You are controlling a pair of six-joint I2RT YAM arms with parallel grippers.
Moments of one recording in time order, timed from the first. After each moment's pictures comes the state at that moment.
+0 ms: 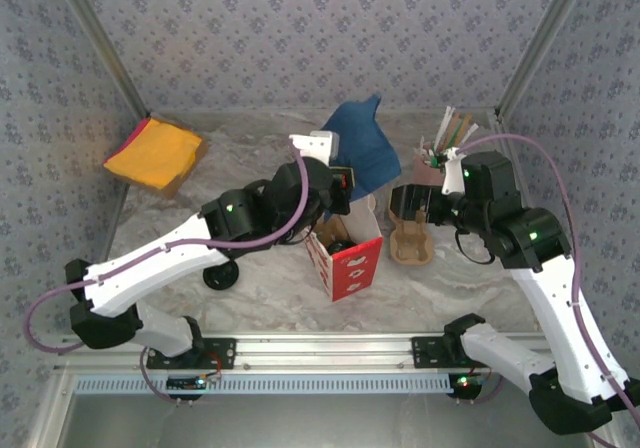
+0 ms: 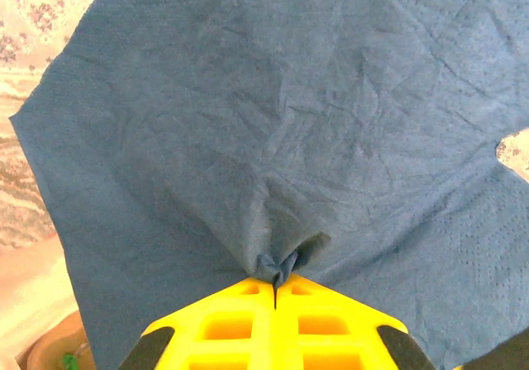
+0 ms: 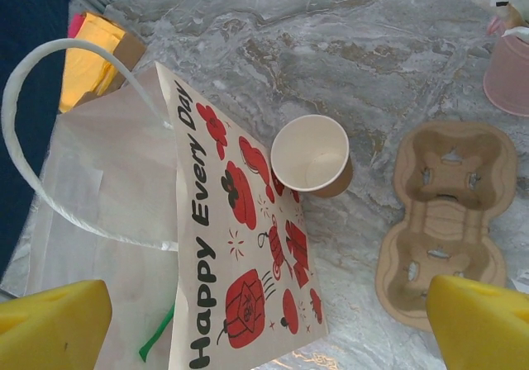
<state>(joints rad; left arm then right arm) -1.20 1.39 1.61 -0.64 -0.51 -0.72 0.40 0.94 1.35 -1.08 -0.16 0.42</state>
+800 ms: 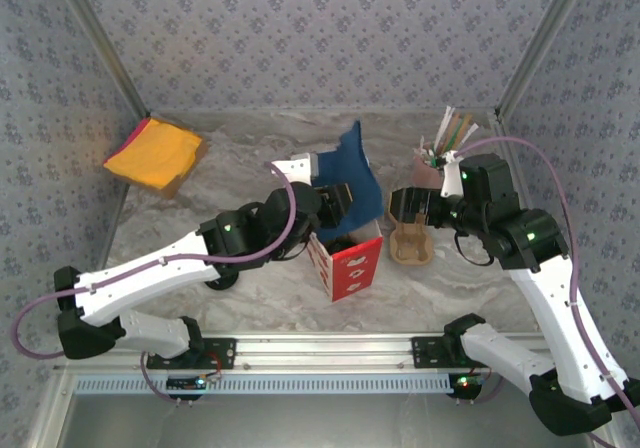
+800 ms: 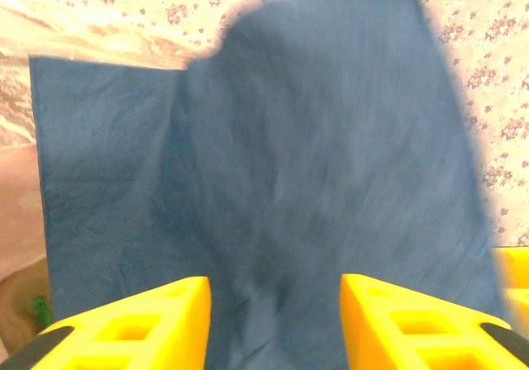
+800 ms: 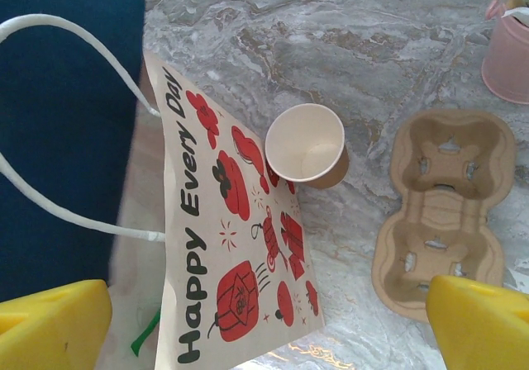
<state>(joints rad) -1.20 1.28 1.35 -0.50 -0.53 -0.92 0.40 0.93 1.32 -1.08 -0.16 0.42</state>
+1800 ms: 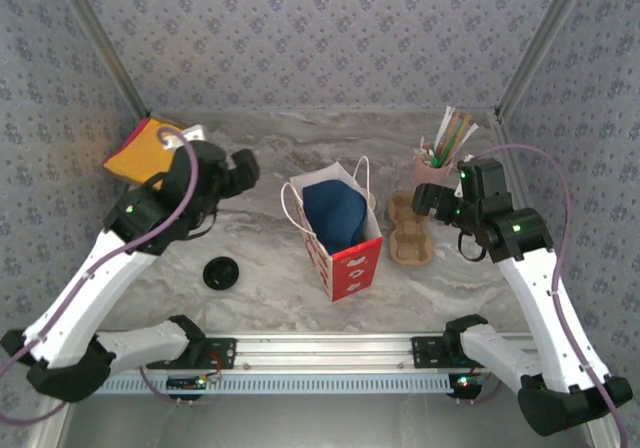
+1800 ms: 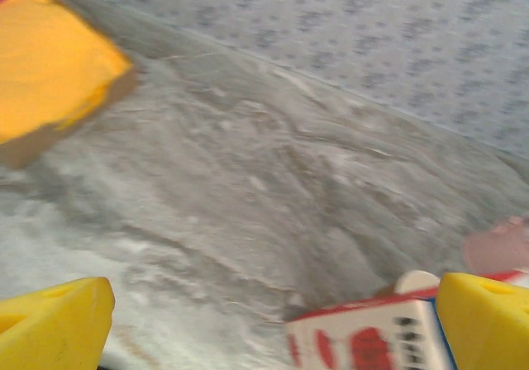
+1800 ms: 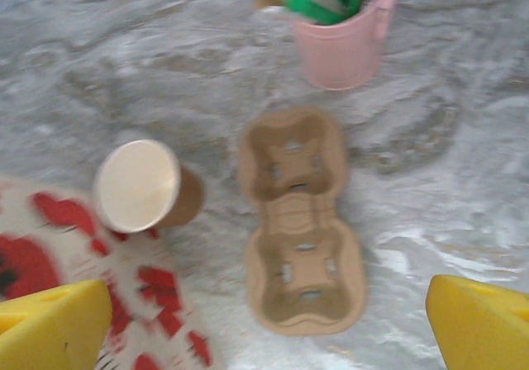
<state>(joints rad) -0.66 1.06 1.43 -1.02 -0.51 -0.77 0.25 0.94 1.14 -1.03 0.11 0.46</state>
